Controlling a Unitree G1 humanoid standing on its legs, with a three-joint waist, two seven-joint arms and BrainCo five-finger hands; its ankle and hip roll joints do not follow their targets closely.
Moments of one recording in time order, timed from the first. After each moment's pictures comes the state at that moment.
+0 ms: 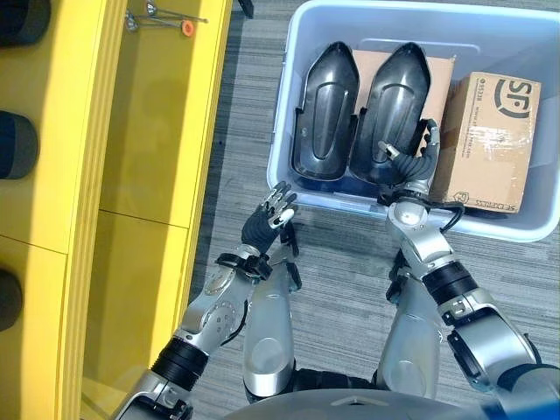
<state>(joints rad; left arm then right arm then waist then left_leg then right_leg) -0.12 0.36 -0.36 0.03 -0.93 -0.05 -0.05 -0.60 -0.28 0.27 0.40 0.28 -0.03 -0.83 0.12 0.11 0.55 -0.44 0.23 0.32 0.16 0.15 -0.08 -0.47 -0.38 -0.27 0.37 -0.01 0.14</state>
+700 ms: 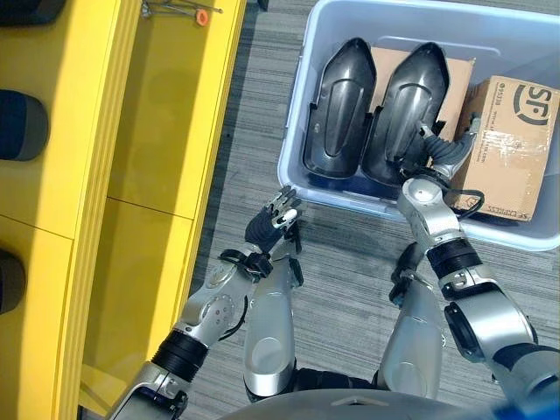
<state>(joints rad) -0.14 0.37 -0.37 0.07 -0.93 0.02 -0.07 -0.73 -0.29 0.19 0.56 0.28 -0.04 -0.96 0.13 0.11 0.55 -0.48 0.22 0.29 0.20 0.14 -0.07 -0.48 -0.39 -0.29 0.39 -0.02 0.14</state>
